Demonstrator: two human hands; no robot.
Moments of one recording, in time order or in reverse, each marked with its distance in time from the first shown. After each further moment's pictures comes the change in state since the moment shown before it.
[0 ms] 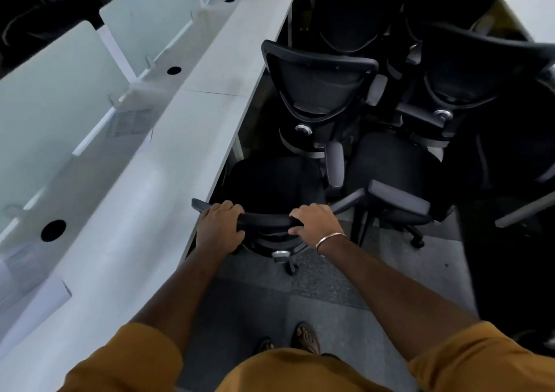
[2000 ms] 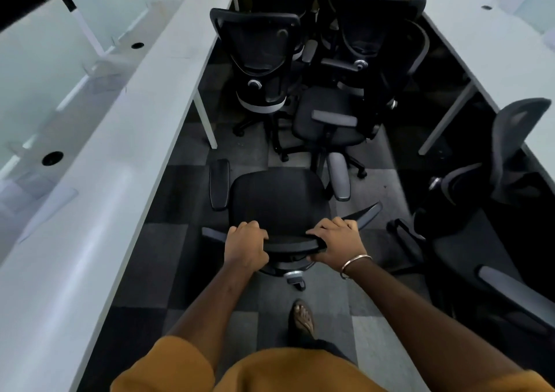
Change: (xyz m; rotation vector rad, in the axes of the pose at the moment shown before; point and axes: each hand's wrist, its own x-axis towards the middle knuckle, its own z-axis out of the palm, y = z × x) left_hand -0.443 0.168 0.092 0.061 -0.189 0.140; right_hand -0.521 -0.081 0.124 0.028 0.099 0.206
